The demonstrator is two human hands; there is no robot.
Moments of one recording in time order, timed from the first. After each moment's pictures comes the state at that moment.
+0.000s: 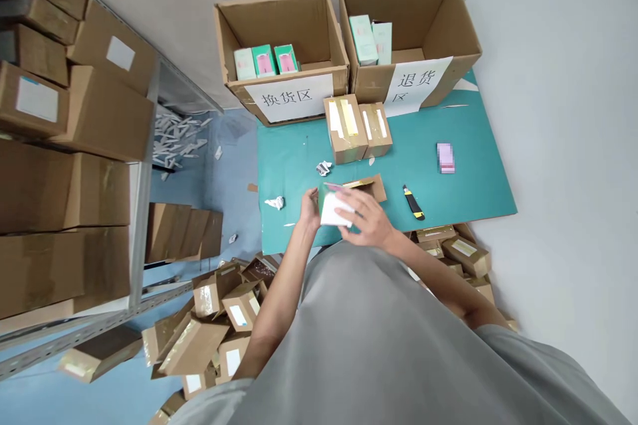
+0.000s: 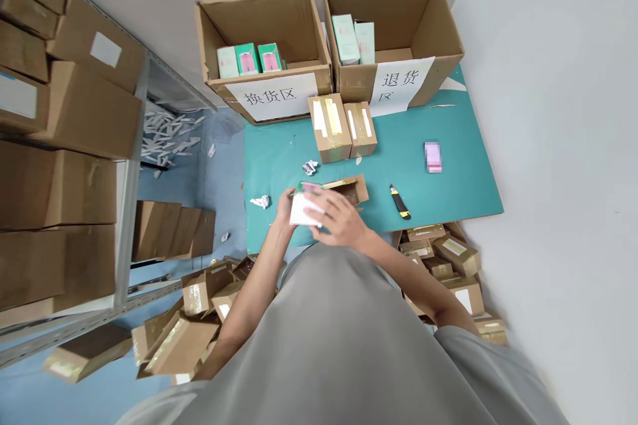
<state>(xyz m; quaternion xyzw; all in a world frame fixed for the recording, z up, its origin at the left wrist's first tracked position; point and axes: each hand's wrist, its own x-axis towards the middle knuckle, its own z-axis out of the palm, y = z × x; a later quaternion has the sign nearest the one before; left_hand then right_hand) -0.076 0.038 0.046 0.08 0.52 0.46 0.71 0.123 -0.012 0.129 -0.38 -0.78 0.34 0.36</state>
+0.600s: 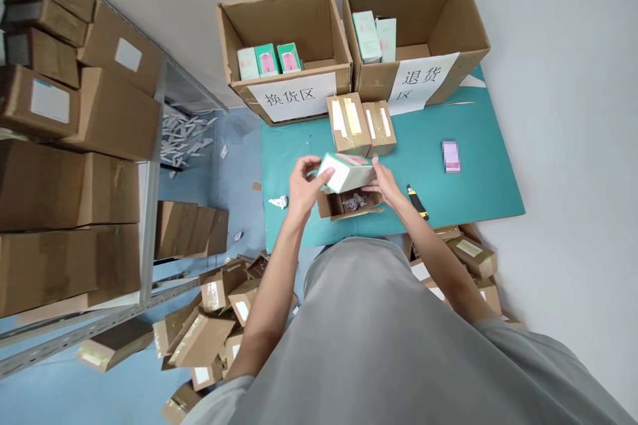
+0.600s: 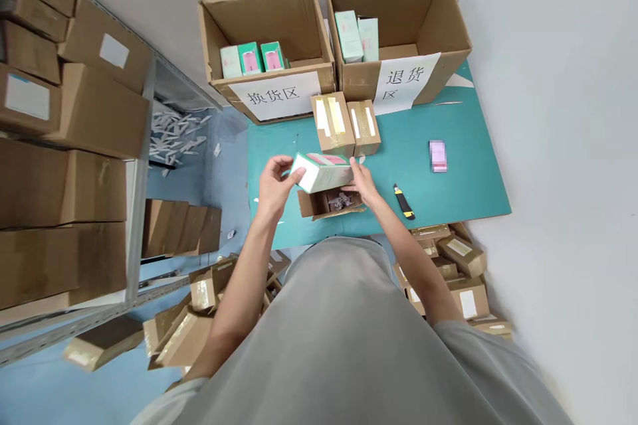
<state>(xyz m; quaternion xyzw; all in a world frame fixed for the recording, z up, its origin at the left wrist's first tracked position) -0.091 0.071 0.128 0.44 0.56 0.53 0.46 0.150 0.083 0.071 -0.58 -0.28 0.65 0.40</state>
